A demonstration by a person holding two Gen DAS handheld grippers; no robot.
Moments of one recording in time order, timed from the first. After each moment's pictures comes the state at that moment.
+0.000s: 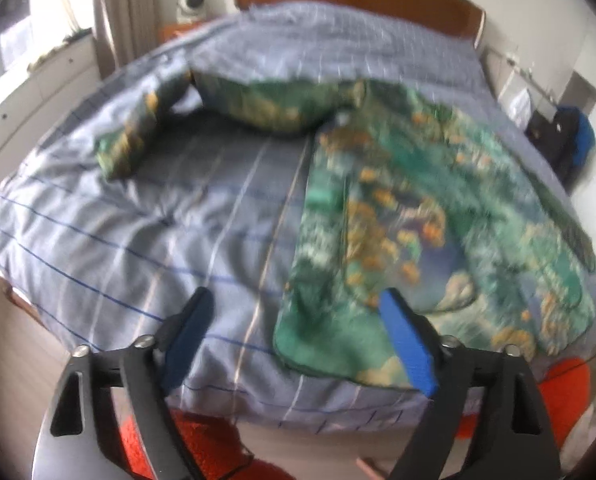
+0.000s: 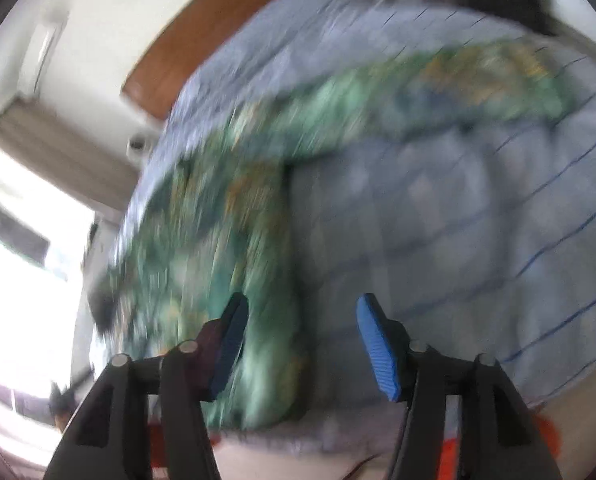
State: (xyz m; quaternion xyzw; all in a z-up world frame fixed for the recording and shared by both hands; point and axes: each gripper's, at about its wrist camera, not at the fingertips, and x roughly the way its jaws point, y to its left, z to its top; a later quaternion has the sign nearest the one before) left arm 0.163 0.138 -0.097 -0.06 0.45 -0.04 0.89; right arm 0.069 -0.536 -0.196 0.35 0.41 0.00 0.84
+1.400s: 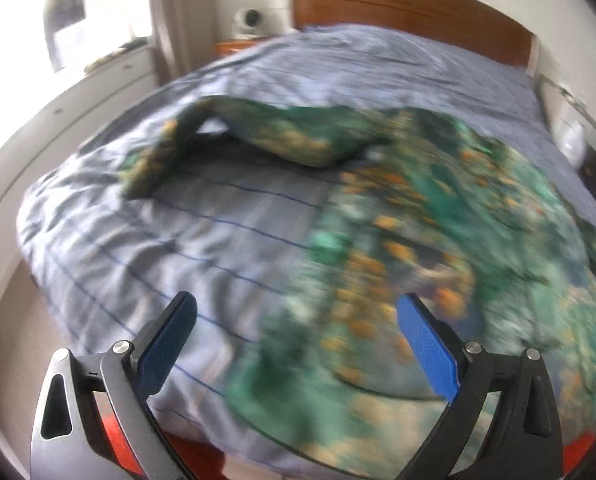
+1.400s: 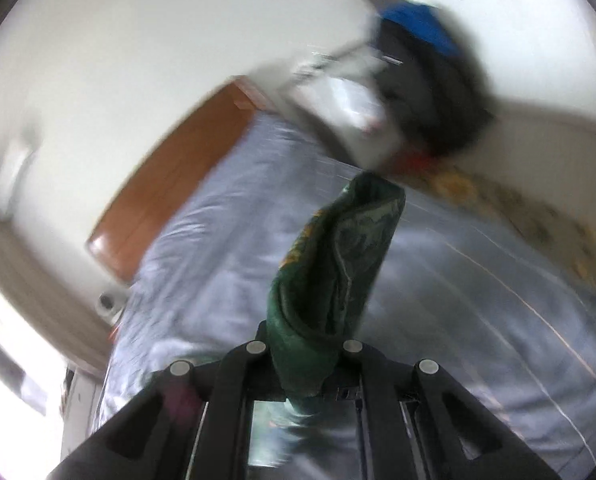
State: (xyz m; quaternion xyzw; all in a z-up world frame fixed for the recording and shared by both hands) left arm 0.164 0.149 -0.107 -0.06 0.42 0.10 0.90; right arm 0.226 -0.692 -0.045 0.33 0.21 -0.12 0.91
